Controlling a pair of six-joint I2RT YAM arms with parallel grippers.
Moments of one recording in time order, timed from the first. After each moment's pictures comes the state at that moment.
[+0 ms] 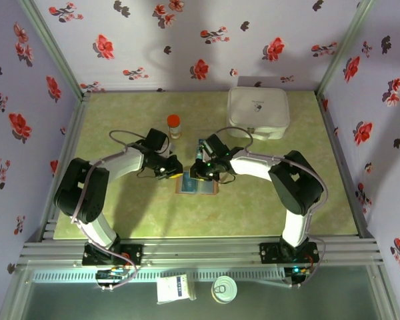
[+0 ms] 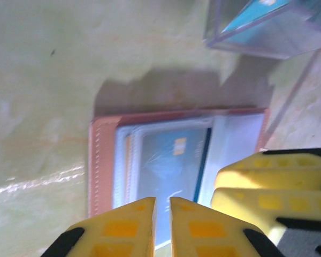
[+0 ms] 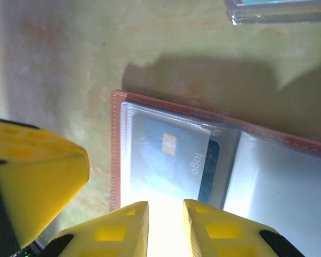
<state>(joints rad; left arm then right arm) -0.49 1.70 0.99 -0.44 0.48 -0.64 0.73 1.83 1.10 -0.28 -0.41 0.79</state>
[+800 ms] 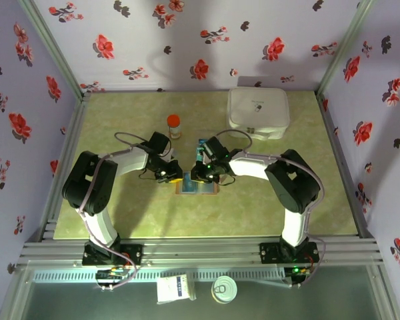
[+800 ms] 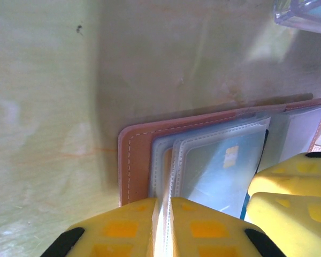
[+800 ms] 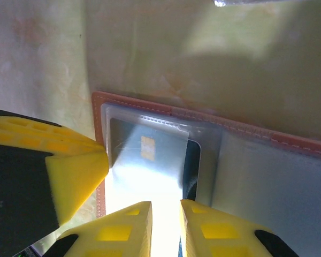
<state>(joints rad) -0.49 1.79 0.99 -0.46 0.48 -0.59 0.73 1.87 1.07 -0.24 -0.42 0.80</state>
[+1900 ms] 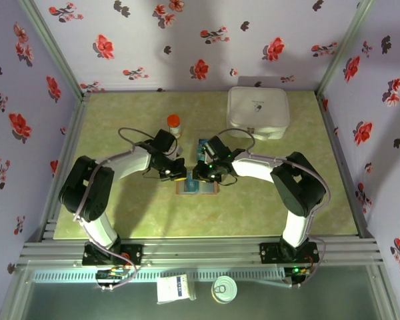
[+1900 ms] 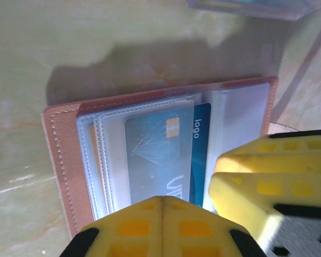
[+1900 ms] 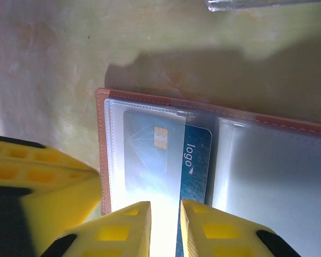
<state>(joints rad) -0.56 1.74 1.04 -0.51 0.45 -0.60 0.73 1.81 1.06 -0.27 -0.40 0.80</state>
